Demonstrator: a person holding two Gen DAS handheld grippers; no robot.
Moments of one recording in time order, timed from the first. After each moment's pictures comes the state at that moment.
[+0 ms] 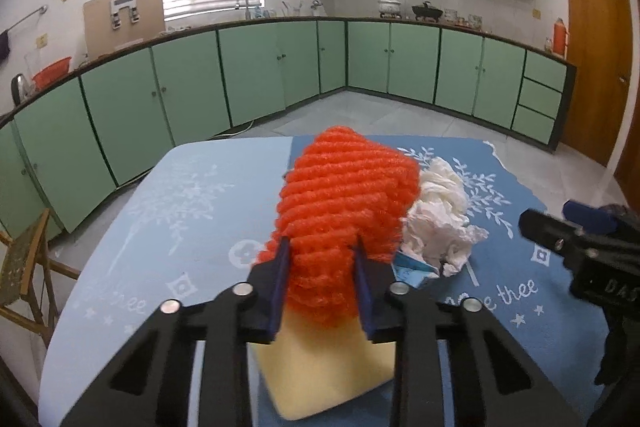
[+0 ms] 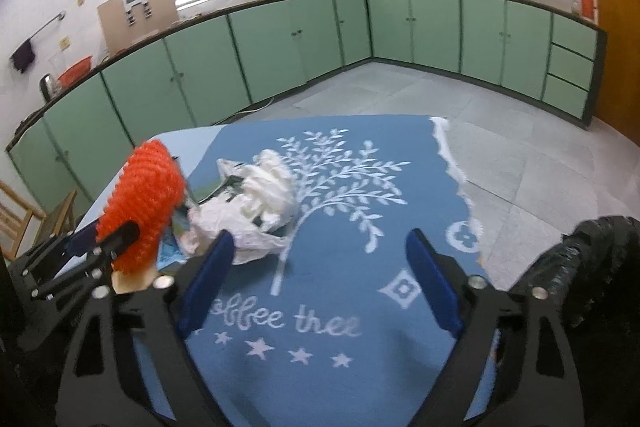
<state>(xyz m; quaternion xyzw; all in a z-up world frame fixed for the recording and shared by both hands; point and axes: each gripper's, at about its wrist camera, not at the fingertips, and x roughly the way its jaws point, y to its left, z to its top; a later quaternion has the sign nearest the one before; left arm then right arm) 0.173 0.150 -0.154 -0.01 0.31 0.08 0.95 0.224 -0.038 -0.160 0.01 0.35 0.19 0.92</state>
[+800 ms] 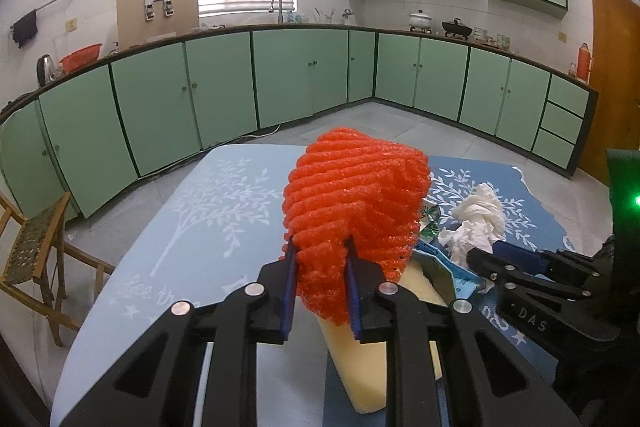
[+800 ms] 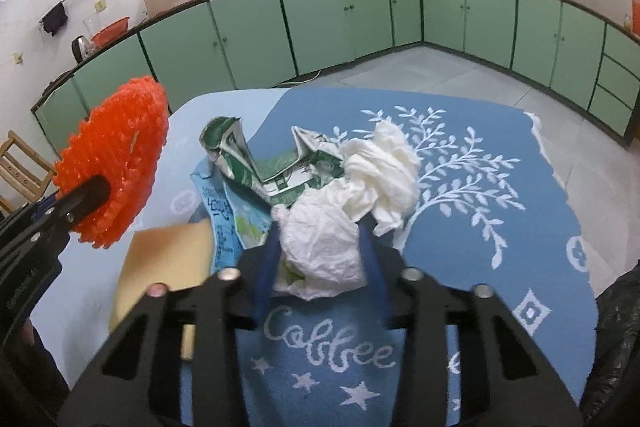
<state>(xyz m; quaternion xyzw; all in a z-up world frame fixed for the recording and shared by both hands) 0.161 0.181 -0.140 -0.04 0.29 0.13 0.95 0.237 0.032 -0.185 -0.02 0.38 0.27 0.89</state>
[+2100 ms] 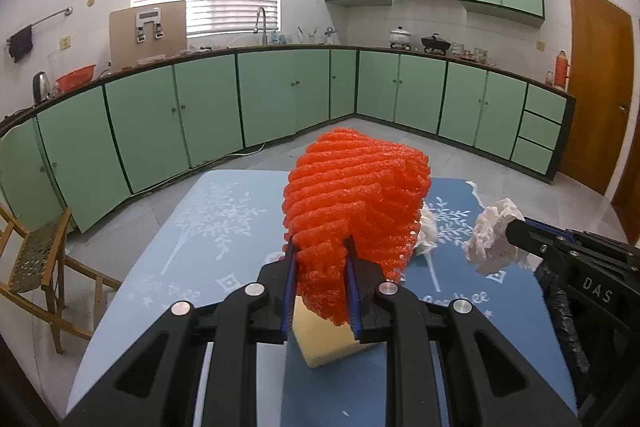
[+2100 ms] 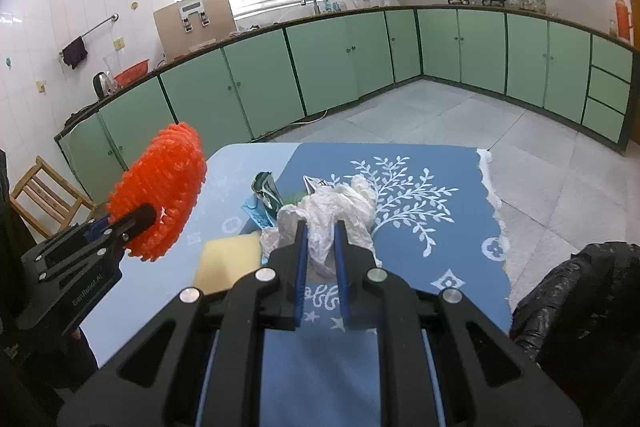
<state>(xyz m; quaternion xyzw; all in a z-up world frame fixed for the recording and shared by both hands) 0.100 0.151 -0.089 -0.03 0.27 0.10 0.96 0.164 -0.043 -0.095 0.02 0.32 0.27 0.91</state>
